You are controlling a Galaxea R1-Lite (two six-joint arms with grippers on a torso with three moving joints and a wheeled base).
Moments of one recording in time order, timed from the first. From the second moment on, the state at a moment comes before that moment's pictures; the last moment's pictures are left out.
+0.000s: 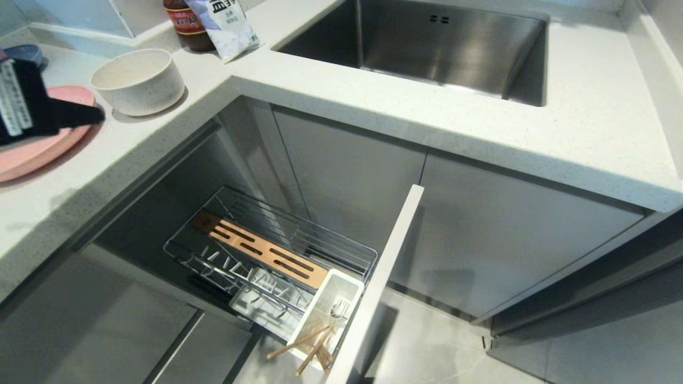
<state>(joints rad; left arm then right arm) -0.35 1.18 -1.43 0.46 0.27 -0.17 0.00 0.00 0.00 0.00 0.00 0.03</state>
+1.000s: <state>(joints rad) 0.57 1.13 -1.64 0.49 -0.05 -0.07 0.00 0.00 0.00 0.00 0.00 0.03</state>
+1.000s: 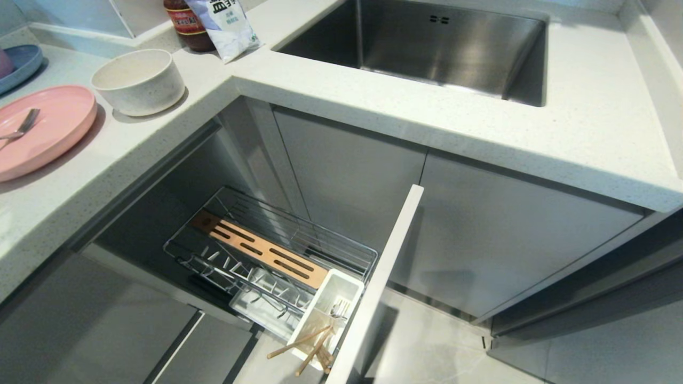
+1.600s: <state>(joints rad) 0.89 1.37 -1.92 0.78 -0.36 0.03 0.00 0.00 0.00 0.00 0.00 0.03</state>
